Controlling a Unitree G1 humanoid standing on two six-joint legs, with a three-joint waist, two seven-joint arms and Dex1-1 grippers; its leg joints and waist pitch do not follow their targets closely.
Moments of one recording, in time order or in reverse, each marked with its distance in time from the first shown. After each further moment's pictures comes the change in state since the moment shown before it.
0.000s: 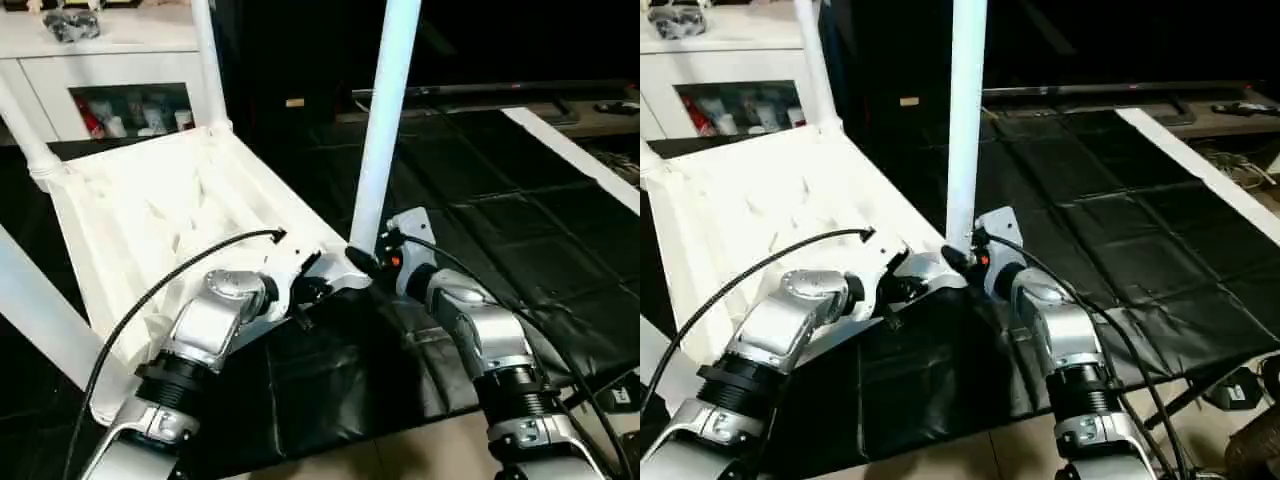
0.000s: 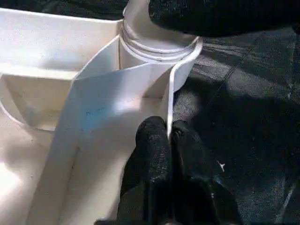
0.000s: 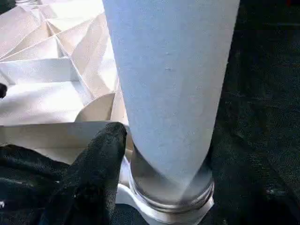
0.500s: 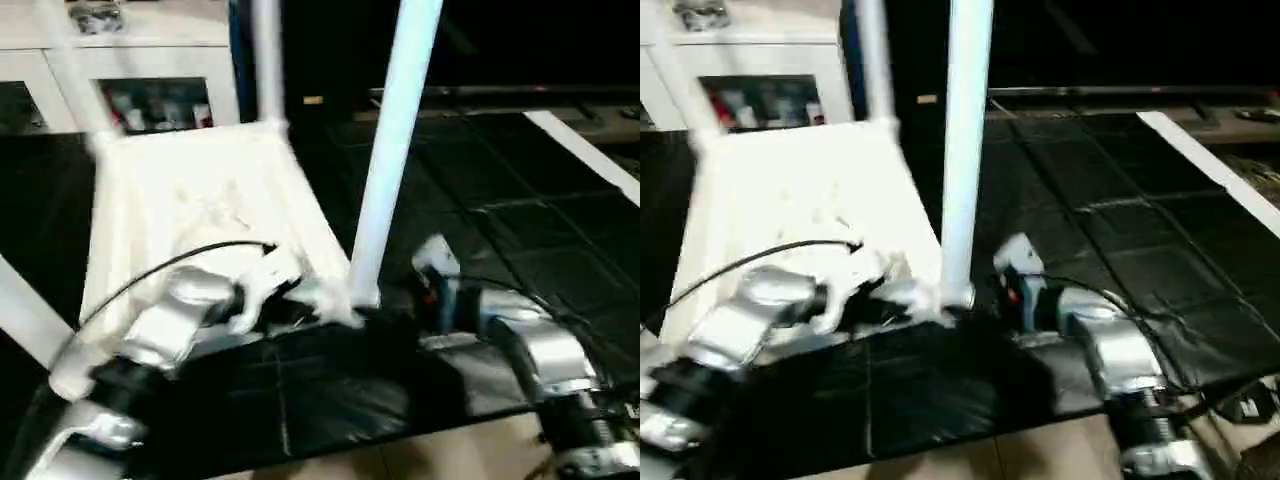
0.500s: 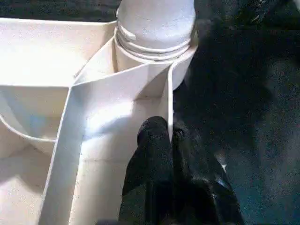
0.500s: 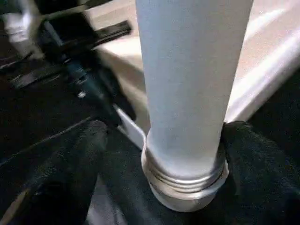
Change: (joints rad) left arm 0.030 0.227 -0.088 -0.006 -0.043 -0.249 -0.396; right arm 0.111 -0.272 0.100 -0.118 0.116 -0.046 0.553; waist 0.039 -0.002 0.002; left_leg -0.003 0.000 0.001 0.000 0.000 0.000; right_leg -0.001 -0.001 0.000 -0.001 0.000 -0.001
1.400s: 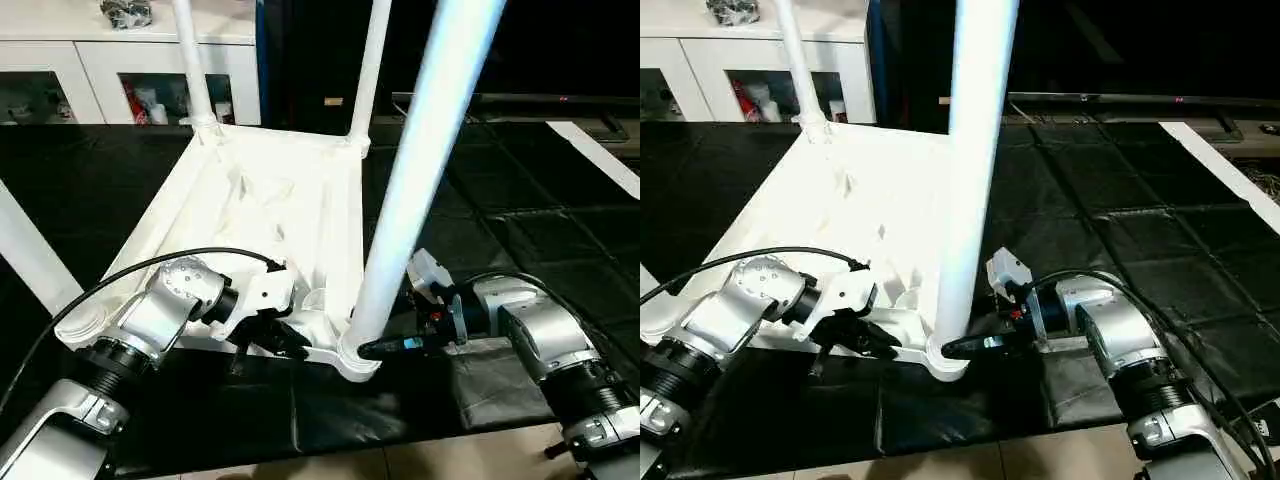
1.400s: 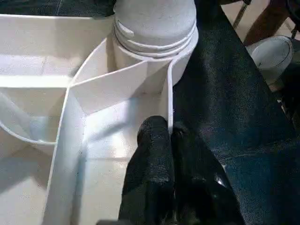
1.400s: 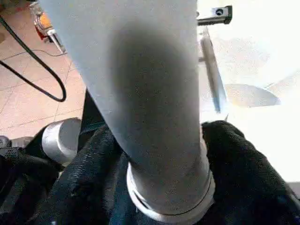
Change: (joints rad) left arm -0.069 0.085 -0.102 0.096 0.000 -0.226 -0.280; right arm -0.116 -0.078 0.120 0.131 0.038 -0.051 0.355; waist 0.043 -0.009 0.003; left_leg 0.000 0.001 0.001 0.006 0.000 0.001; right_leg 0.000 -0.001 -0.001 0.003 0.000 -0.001
